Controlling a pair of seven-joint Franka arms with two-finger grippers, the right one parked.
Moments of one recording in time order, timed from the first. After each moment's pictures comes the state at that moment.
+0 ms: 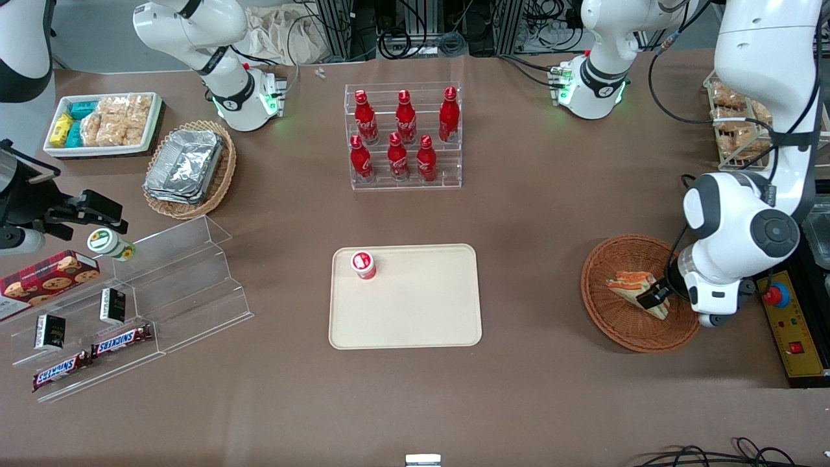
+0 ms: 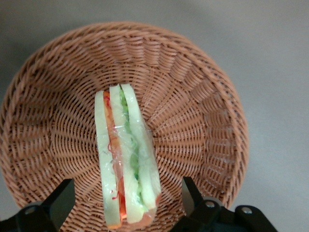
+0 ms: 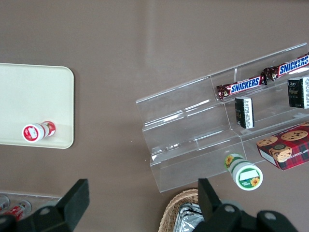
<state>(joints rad) 0.05 0.39 -0.05 -1.94 0.00 2.35 -0.69</state>
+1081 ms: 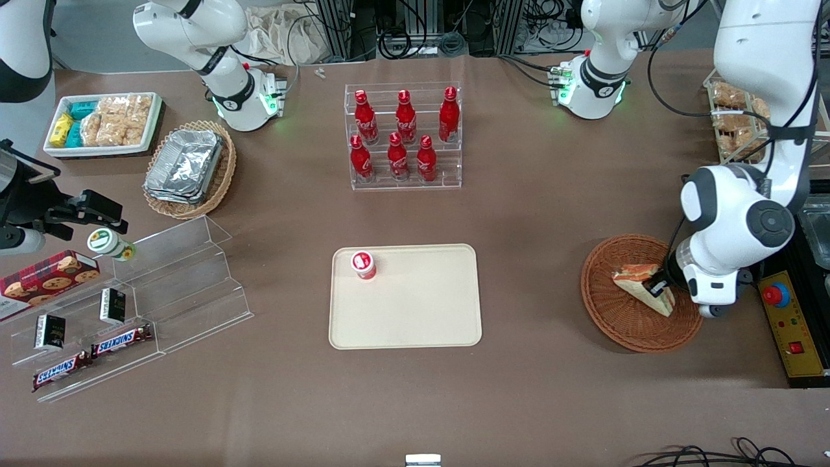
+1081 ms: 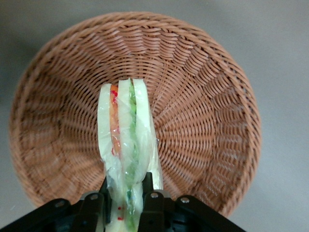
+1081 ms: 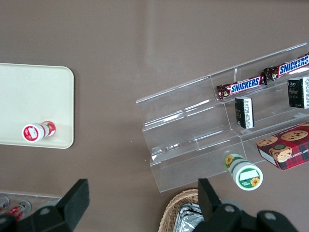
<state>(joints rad) 0.06 0.33 -0.05 -1.94 0.00 2.26 -0.72</state>
